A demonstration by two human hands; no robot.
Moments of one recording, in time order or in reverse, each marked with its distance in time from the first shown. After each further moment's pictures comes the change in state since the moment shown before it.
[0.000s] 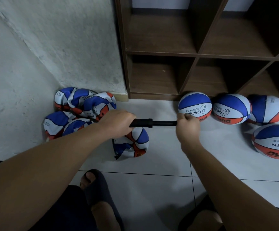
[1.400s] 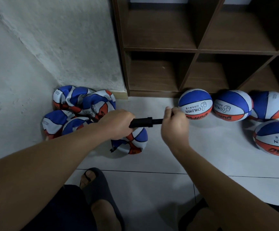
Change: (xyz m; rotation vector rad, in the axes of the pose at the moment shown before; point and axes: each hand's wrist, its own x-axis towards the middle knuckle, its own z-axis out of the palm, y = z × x) left_hand -0.002 0.006 0.002 -0.139 -0.074 -0.034; right_hand -0.026 -0.011 0.022 -0.217 -0.012 -0.253
